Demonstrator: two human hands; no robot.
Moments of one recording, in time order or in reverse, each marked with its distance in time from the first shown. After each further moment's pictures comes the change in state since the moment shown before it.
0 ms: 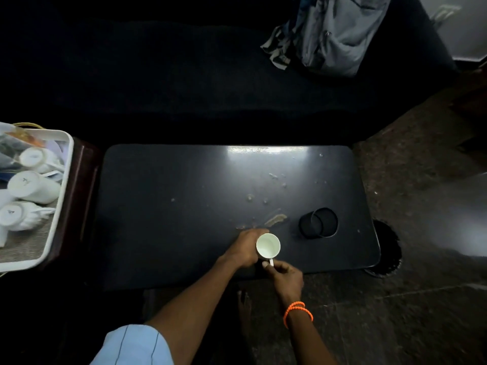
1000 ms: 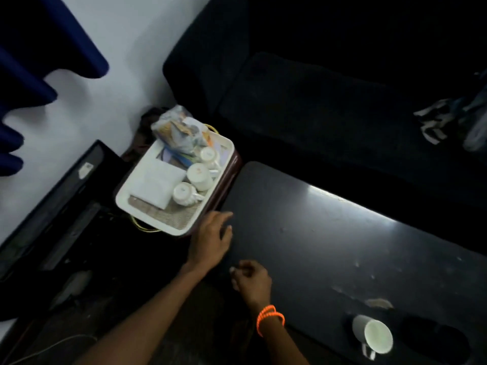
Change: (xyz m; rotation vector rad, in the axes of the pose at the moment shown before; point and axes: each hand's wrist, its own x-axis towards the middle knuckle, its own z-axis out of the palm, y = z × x) left_hand -0.181 -0.175 -0.220 0.082 1.032 -0.176; right_hand -0.146 -0.093 0.254 -0.400 -0.637 -0.205
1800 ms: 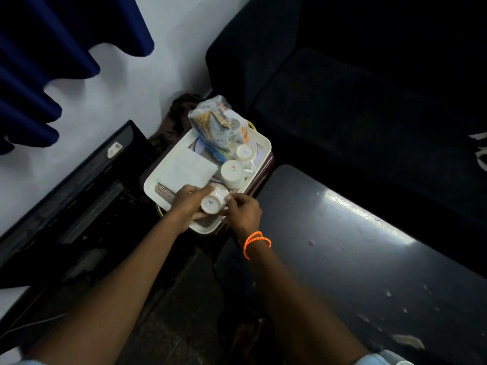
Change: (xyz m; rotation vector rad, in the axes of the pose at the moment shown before) left_hand 0.085 -0.105 -0.076 -0.821 0.013 -0.945; right_hand 0.076 -0.151 0.098 0.056 -0.033 -0.337
